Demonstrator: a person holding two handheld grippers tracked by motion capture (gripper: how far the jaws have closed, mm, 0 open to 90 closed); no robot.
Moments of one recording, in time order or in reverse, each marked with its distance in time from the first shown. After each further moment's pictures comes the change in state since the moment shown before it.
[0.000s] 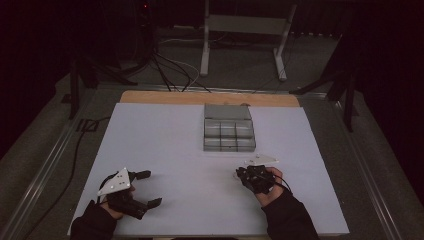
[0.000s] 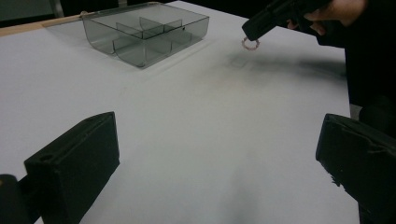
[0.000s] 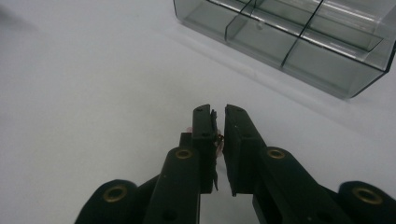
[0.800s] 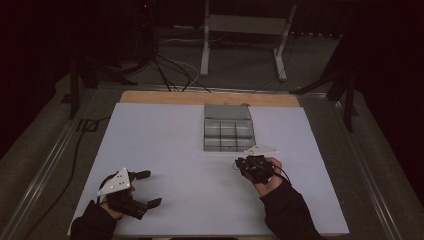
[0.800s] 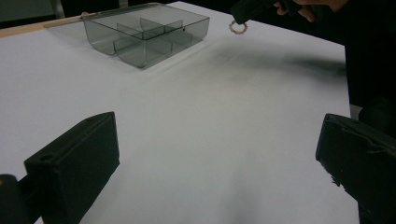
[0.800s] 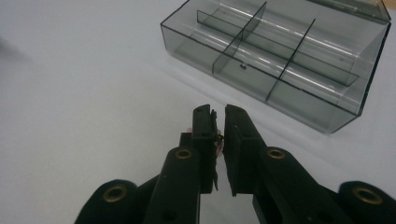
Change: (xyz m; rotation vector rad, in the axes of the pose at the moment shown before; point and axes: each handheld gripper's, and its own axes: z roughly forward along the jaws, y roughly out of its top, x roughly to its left) left arm 0.000 0.000 -0.001 -0.005 0.001 -0.002; right arm -0.008 0.024 0.002 -0.035 -0.013 0.000
